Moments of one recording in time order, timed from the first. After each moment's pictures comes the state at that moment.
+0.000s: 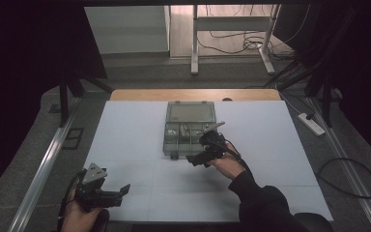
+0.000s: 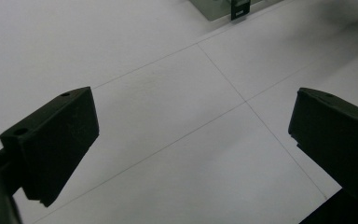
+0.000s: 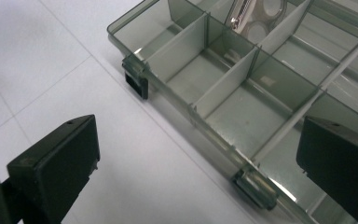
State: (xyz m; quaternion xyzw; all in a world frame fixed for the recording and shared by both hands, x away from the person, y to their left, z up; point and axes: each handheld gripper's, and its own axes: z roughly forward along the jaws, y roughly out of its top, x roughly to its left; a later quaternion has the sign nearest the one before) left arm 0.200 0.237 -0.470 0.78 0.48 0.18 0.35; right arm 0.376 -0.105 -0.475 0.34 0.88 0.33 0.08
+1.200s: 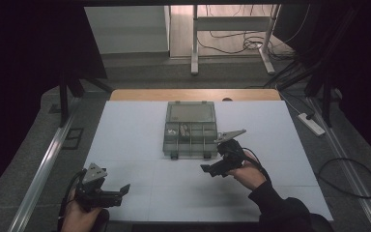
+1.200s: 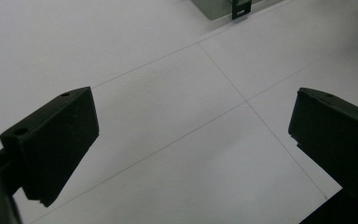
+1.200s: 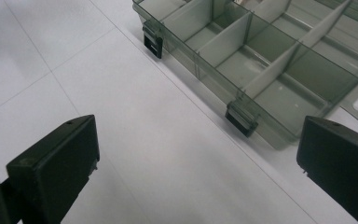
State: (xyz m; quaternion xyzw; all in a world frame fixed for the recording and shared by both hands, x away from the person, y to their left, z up) left arm 0.201 0.237 -0.470 0.78 0.48 0.18 0.34; right arm 0.345 -0.155 -0.461 0.31 0.88 0.35 0.07
